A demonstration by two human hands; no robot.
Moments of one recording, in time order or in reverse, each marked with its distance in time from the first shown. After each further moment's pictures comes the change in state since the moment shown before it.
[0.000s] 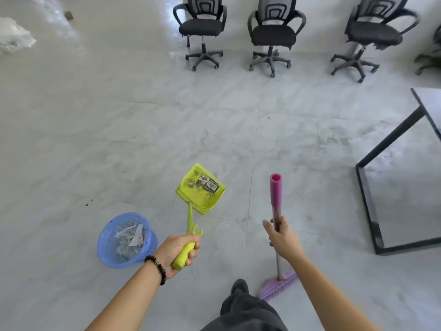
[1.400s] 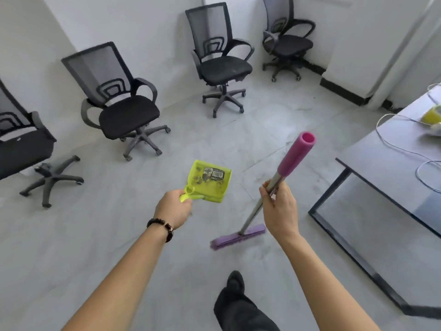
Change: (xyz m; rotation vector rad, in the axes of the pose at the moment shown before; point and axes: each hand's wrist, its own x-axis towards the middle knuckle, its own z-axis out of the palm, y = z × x) left_hand 0.540 0.754 0.599 1.387 -0.120 0.806; right_hand 0.667 -0.338 -0.460 0.290 1.015 -0.123
